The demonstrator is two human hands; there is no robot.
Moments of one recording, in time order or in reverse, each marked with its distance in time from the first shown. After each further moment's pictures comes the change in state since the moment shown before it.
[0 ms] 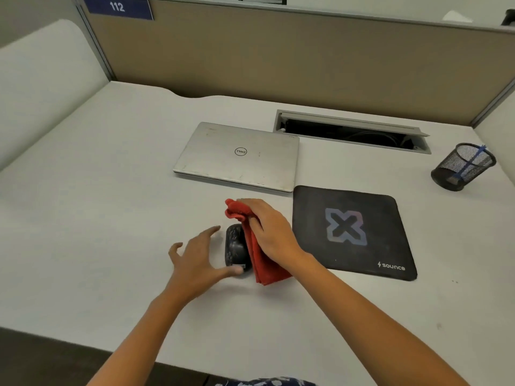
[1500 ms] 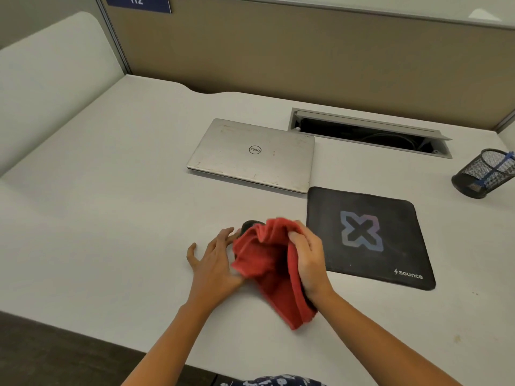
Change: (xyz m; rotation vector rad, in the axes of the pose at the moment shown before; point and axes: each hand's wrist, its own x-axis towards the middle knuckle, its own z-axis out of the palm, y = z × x) left_hand -0.004 -0.005 0.026 0.067 0.145 0.102; right_hand -0.047 0.010 0.009 0.729 0.206 0.139
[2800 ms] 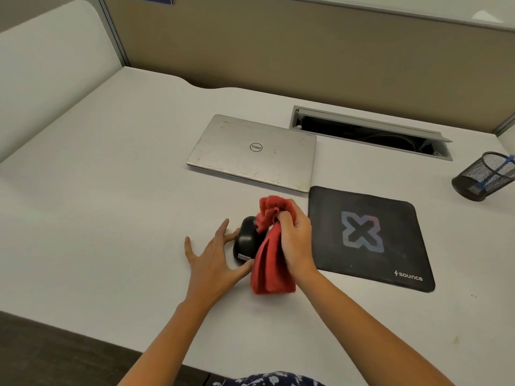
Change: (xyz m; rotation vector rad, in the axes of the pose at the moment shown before) left_hand 0.004 0.003 -0.005 -0.128 -0.006 -0.076; right_hand 0.036 -0.008 0.029 0.010 0.119 0.040
